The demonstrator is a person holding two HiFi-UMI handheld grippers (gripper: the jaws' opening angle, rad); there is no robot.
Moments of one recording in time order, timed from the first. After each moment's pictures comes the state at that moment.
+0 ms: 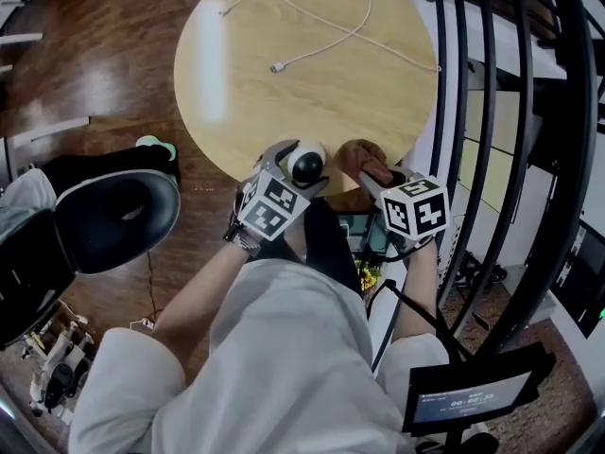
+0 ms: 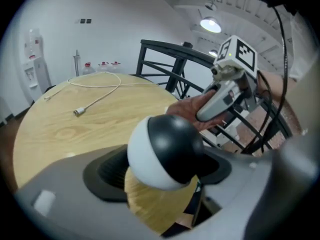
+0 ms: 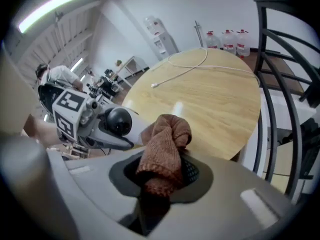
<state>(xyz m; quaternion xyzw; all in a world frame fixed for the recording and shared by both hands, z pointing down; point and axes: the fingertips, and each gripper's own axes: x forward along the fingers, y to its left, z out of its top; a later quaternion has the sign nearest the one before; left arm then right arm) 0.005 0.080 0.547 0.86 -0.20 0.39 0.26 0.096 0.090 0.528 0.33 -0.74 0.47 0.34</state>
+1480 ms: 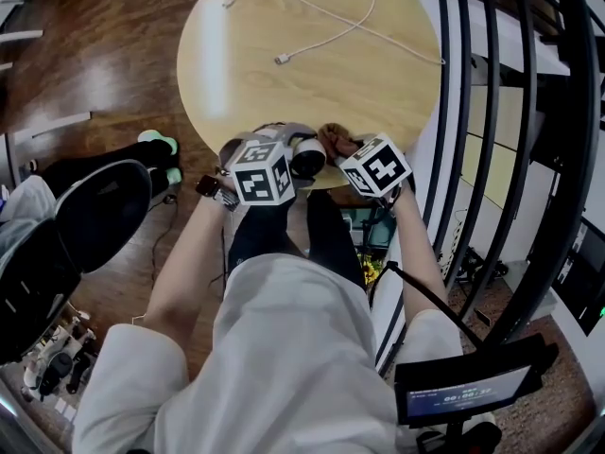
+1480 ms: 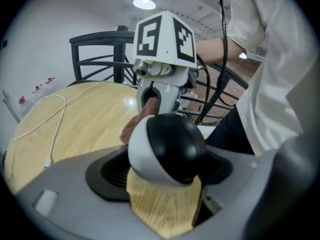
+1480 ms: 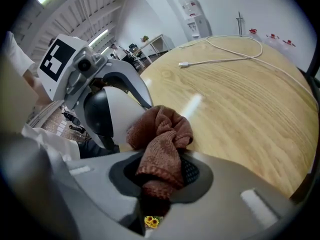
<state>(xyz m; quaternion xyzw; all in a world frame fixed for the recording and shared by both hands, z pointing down) 0.000 0.103 0.556 0.87 0.12 0.46 0.08 0.031 0.073 0.579 0.18 -0.79 0.39 0.44</state>
